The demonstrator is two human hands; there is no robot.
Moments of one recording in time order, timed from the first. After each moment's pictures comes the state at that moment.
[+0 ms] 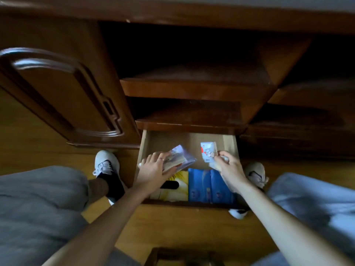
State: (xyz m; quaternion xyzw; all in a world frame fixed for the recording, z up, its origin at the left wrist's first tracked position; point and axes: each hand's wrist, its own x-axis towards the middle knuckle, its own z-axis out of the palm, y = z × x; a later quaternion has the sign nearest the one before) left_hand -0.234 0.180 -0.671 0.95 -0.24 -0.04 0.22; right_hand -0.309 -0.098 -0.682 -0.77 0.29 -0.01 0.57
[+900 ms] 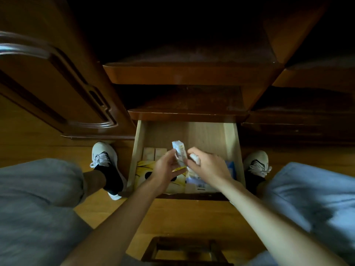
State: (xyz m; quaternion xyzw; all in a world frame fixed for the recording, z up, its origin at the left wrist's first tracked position) left_hand -0.258 0.122 -0.678 0.55 0.15 -0.35 0.74; right_hand -0.309 -0.047 -0.659 -0.96 0.04 0.04 0.29
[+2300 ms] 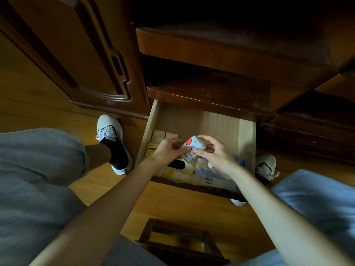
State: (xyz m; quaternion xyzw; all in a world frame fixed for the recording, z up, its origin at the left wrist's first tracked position) left_hand -0.233 0.163 -0.683 0.72 0.03 -0.36 0.60; right_hand -0.280 -0.040 -0.678 -0.80 0.15 0.20 0.55
